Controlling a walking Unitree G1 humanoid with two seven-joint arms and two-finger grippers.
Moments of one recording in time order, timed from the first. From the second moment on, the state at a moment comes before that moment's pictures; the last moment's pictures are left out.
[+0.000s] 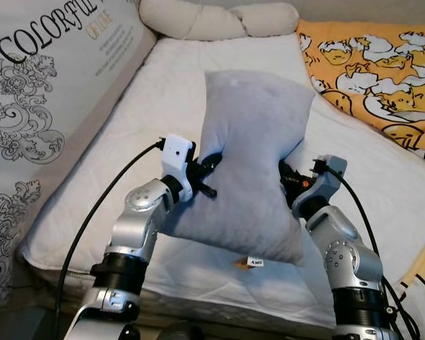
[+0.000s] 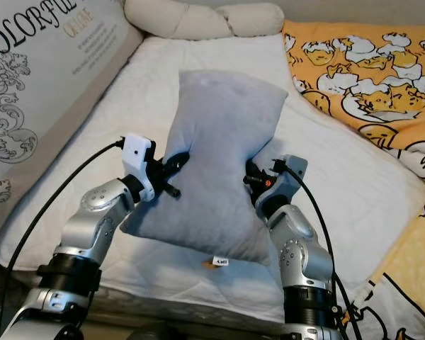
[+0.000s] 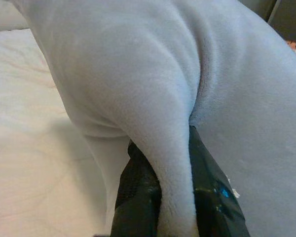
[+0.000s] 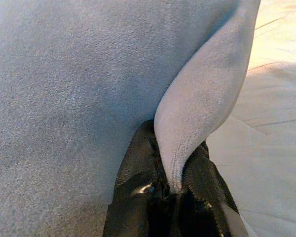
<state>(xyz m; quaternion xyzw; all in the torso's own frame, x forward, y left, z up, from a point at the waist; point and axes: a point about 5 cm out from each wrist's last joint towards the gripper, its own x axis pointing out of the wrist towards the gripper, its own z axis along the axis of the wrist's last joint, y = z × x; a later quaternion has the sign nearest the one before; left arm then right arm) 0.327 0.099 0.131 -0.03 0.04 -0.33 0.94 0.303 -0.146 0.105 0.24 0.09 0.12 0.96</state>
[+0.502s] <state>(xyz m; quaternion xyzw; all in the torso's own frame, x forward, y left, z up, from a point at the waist) 0.329 0.105 0.131 -0.01 0.05 -0.31 0.95 0.303 -0.139 0.103 0.23 0.10 0.12 0.96</state>
